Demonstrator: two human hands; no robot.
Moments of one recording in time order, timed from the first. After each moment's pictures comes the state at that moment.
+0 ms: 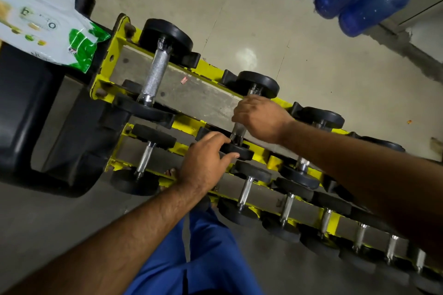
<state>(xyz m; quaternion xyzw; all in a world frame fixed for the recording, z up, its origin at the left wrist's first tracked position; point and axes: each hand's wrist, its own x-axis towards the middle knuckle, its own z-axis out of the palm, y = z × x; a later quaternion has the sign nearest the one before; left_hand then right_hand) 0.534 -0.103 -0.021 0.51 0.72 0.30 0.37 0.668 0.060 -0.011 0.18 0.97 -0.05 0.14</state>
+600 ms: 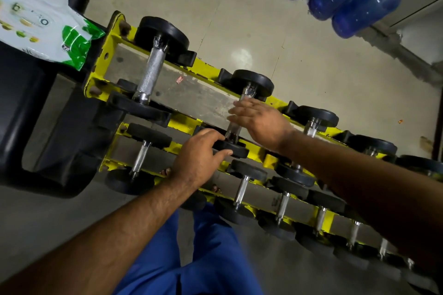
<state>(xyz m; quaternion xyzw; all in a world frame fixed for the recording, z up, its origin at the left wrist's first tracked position) 0.524 -0.101 -0.026 0.52 0.70 0.31 0.39 0.691 0.044 -0.015 0.20 0.97 -0.08 0.10</state>
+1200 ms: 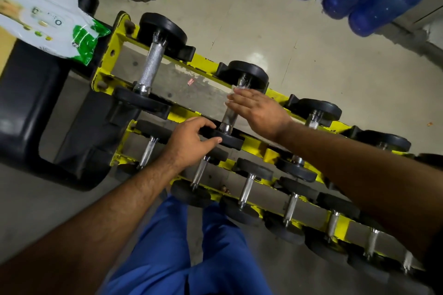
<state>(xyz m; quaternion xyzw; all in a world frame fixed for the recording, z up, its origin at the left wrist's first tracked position) 0.519 -0.101 -0.038 0.46 0.70 0.34 0.42 0.705 0.050 -0.032 0.21 0.98 -0.05 0.04</state>
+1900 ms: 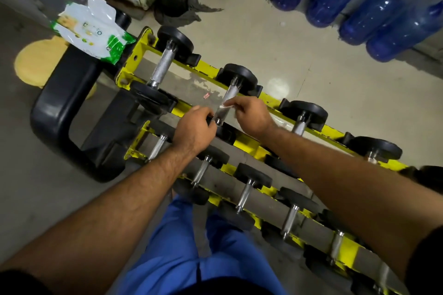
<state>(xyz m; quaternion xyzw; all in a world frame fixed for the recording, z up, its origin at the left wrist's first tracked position) 0.571 -0.099 0.013 0.48 0.81 0.22 0.24 0.704 0.014 0.001 0.43 0.83 -0.34 -0.10</state>
